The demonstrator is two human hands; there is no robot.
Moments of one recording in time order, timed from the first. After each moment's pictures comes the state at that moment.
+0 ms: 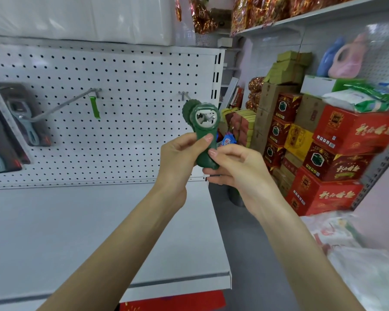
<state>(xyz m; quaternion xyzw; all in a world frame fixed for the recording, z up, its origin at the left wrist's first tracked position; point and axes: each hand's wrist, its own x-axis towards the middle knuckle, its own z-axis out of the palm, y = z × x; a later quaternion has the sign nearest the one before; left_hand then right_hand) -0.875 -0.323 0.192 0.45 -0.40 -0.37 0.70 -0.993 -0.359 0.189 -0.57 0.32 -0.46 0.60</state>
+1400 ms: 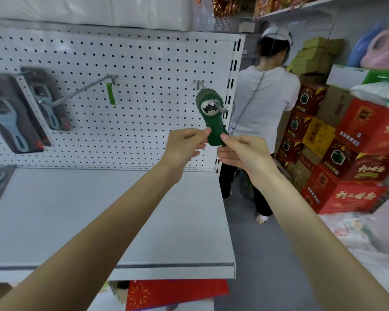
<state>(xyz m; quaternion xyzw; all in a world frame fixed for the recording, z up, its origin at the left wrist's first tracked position) -0.841 -0.359 0.178 0.59 -0.40 -0.34 0.62 -0.978 -0.418 0.176 -0.57 0.40 -0.43 0.58</state>
